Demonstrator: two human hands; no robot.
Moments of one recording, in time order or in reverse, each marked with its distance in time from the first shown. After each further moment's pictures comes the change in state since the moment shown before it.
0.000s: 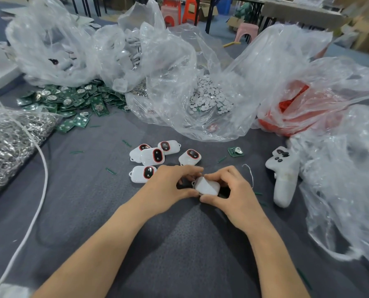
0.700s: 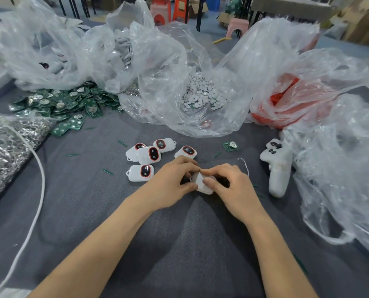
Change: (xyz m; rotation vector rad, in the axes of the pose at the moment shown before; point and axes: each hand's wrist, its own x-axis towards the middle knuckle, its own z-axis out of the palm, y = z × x) left_hand 0.007 0.011 0.000 0.127 -0.131 -0.003; right_hand -0.001 0.001 0.000 -0.061 0.067 0.007
